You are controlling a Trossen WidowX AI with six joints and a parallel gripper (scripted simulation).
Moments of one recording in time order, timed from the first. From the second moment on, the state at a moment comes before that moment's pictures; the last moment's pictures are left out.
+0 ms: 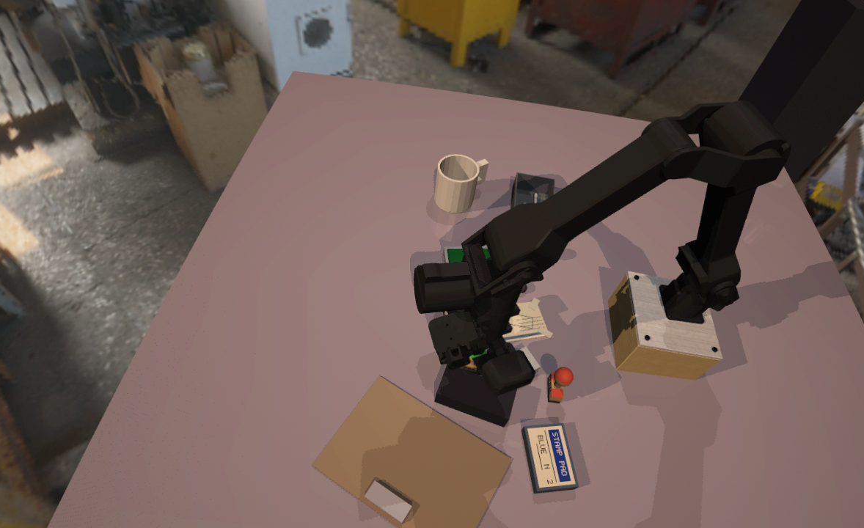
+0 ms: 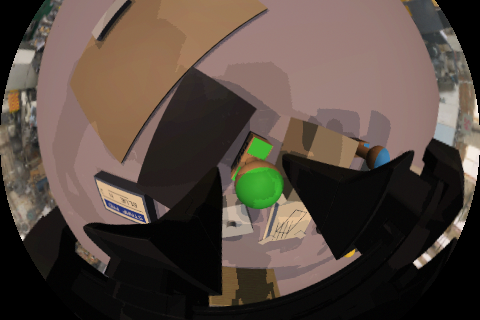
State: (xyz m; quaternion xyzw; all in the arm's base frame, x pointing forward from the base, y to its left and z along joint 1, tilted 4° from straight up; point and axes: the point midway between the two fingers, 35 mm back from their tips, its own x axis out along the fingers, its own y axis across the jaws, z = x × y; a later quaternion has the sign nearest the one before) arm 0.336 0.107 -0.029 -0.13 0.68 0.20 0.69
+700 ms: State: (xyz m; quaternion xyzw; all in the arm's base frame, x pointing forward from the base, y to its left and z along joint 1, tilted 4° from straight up) arm 0.341 0.105 0.088 -0.13 0.68 0.20 0.69
